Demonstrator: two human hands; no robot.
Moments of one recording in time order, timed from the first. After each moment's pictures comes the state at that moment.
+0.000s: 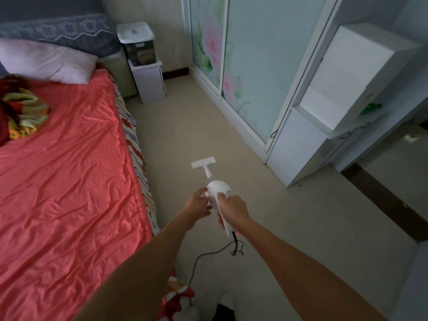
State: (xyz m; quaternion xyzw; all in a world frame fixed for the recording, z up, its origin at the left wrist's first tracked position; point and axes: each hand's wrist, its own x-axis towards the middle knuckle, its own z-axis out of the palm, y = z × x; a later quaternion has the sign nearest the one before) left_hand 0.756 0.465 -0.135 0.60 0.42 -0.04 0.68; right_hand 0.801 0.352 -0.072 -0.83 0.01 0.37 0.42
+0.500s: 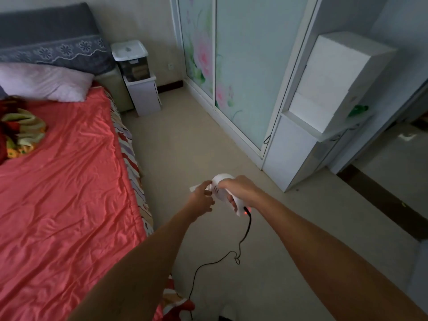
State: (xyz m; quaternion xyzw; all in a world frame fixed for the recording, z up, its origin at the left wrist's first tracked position) left_hand 0.787 0.448 -0.095 0.72 0.32 -0.05 0.61; right_hand 0.864 0.325 0.002 -0.84 -0.03 0.42 0.35
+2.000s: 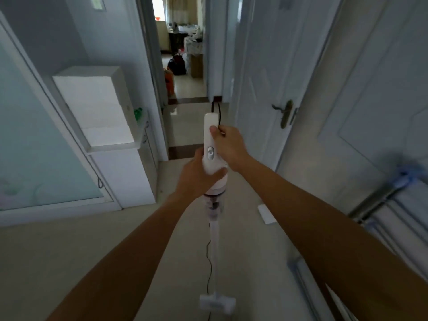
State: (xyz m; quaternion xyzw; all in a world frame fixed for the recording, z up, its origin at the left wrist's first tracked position) left_hand 0.812 0.237 0.034 0.86 -0.31 -0.06 0.41; right_hand 0.768 0.136 0.112 -0.80 0.27 -0.23 0.49
